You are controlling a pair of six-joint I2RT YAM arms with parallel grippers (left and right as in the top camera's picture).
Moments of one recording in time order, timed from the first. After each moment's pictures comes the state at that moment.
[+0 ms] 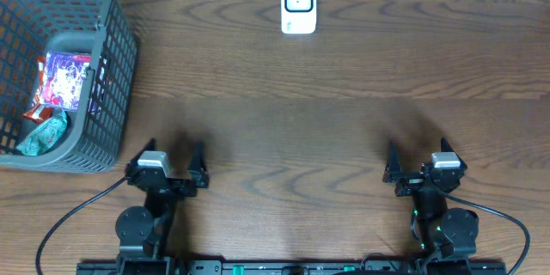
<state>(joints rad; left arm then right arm) -0.03 0.01 0.02 -0.09 0.20 -0.27 0.08 0.01 0.01 -0.07 0.02 0.00</state>
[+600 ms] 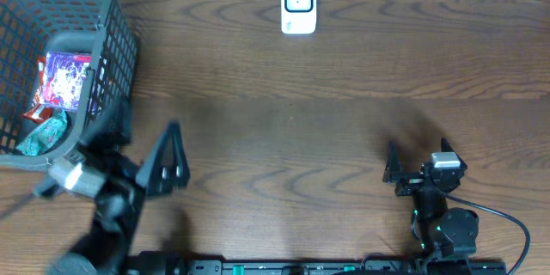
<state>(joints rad) -0.03 0.36 0.59 0.28 0.30 -0.54 0.08 0.01 0.01 -0.07 0.02 0.00</state>
